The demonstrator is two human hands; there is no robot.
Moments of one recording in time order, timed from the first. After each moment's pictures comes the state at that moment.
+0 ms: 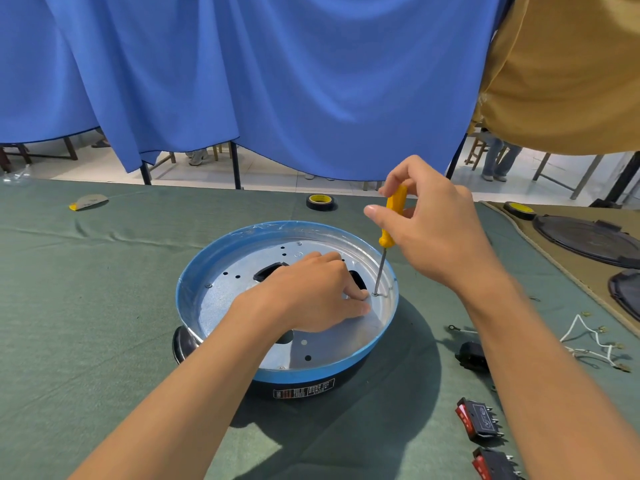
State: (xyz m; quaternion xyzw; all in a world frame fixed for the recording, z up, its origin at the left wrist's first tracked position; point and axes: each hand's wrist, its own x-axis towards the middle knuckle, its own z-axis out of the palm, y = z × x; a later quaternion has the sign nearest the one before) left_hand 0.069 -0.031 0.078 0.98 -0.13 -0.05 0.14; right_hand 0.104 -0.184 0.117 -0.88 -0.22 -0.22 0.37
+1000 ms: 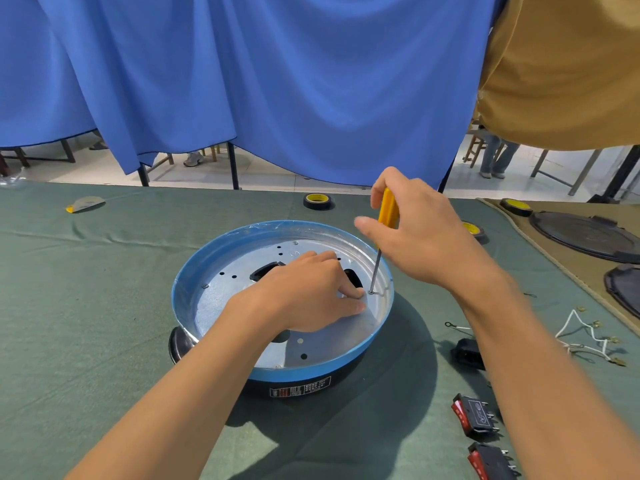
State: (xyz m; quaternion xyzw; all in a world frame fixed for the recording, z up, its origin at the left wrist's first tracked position) left_hand 0.068 -0.032 0.079 0.98 -0.13 -0.05 0.13; right_hand 0.108 -0.186 0.116 -0.92 -0.24 -0.17 0.27
